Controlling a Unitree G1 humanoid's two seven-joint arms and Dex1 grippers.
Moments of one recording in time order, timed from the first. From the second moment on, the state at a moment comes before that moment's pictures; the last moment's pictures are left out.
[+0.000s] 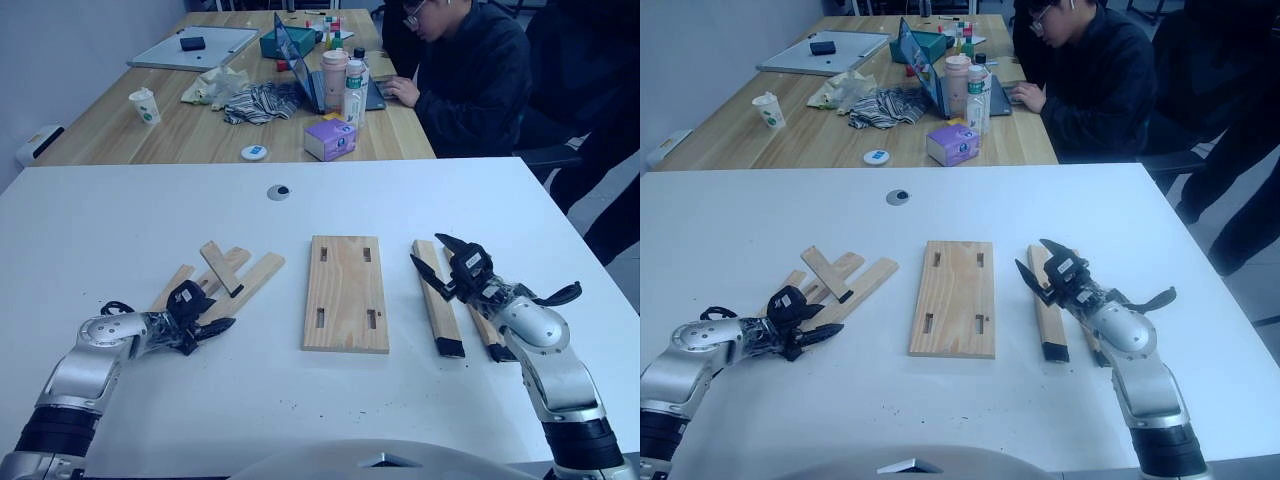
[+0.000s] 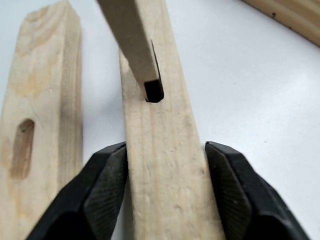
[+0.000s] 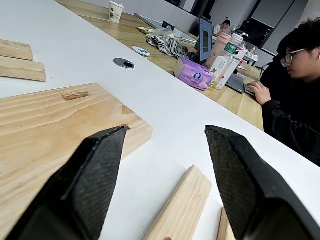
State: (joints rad) left arm 0.07 0.79 -0.02 0.10 -0.25 0.34 -0.90; right arm 0.07 -0.48 0.03 -0.31 0.08 0.16 0.47
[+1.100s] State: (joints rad) left arm -0.60 0.41 0.24 -0.10 -1.16 1.41 -0.72; right arm -0.29 -0.21 -0.21 -0.17 1.44 0.89 0.39
